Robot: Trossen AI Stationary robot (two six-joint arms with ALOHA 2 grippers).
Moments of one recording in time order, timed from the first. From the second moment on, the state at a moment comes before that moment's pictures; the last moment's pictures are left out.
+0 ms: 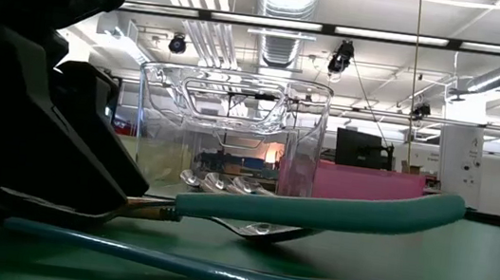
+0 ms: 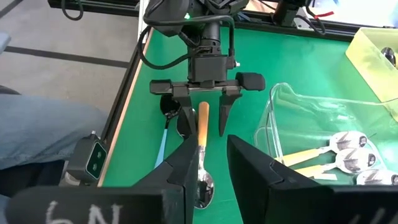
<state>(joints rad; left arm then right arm) -0.74 1.98 0.89 0.28 -0.71 -0.56 0.71 1.60 1.30 -0.36 0.53 0.33</state>
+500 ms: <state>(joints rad) -0.74 1.97 0.89 0.26 -0.72 -0.56 0.71 1.60 1.30 -0.36 0.53 0.33</state>
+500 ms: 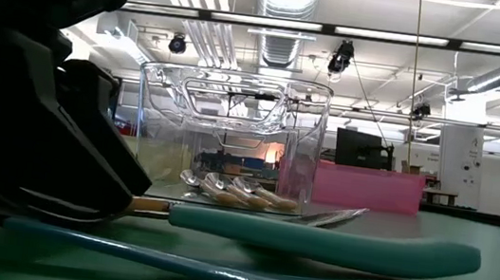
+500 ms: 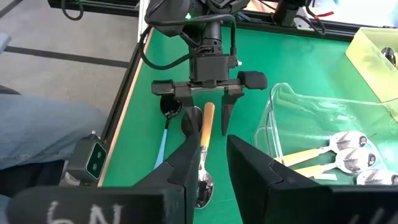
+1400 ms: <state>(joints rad) -0.75 1.93 0.92 0.10 -0.67 -0.60 0.71 1.60 1.30 -0.36 0.53 0.33</state>
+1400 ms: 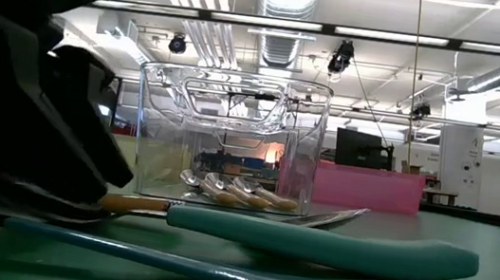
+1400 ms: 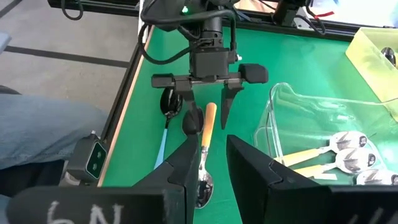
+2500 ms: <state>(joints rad) -0.76 1.93 0.93 0.04 -0.68 -0.64 0.71 1.60 1.30 -0.36 0.53 0.33</state>
